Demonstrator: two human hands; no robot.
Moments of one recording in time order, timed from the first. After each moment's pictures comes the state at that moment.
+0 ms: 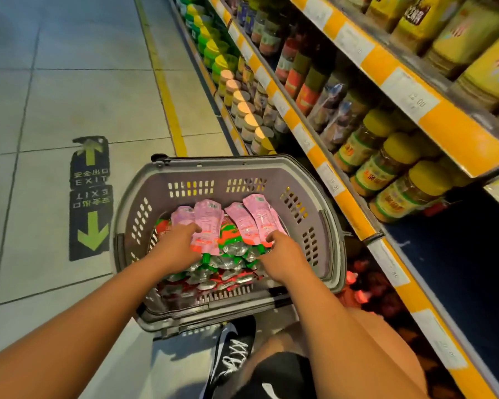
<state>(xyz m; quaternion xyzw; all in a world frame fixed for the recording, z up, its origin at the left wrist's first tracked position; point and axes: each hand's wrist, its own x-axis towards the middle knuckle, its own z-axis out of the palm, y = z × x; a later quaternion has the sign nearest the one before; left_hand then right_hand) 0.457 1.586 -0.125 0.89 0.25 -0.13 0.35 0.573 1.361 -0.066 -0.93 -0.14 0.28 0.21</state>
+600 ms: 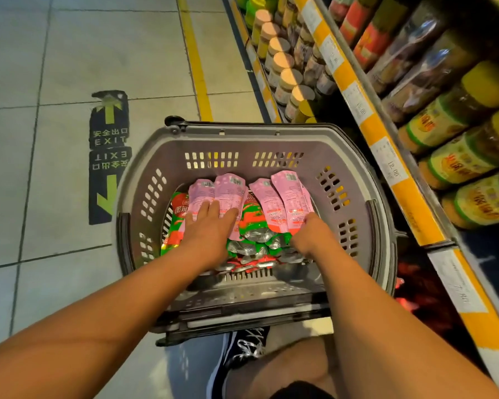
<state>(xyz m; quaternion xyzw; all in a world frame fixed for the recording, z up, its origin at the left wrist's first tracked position) 0.487 1.558 -0.172 0.94 0.22 -0.19 0.15 0.640 1.383 -0.137 -0.93 -0.08 0.33 0.12</state>
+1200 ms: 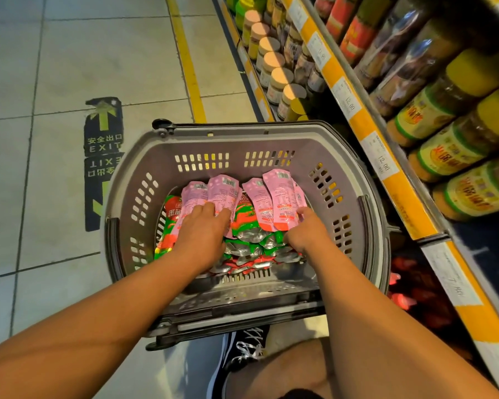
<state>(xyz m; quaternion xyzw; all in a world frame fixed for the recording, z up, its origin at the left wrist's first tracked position) 0.490 1.554 -0.165 0.97 0.20 -0.12 0.11 0.646 1.379 -0.152 -0.90 -0.02 0.34 0.26</state>
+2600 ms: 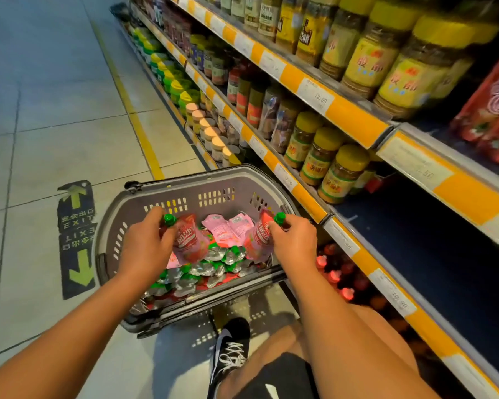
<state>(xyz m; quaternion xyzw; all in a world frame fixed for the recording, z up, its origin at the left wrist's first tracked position) 0.436 1.538 -0.037 0.89 0.25 0.22 0.31 0.574 1.287 -0.017 -0.92 -0.05 0.00 0.40</state>
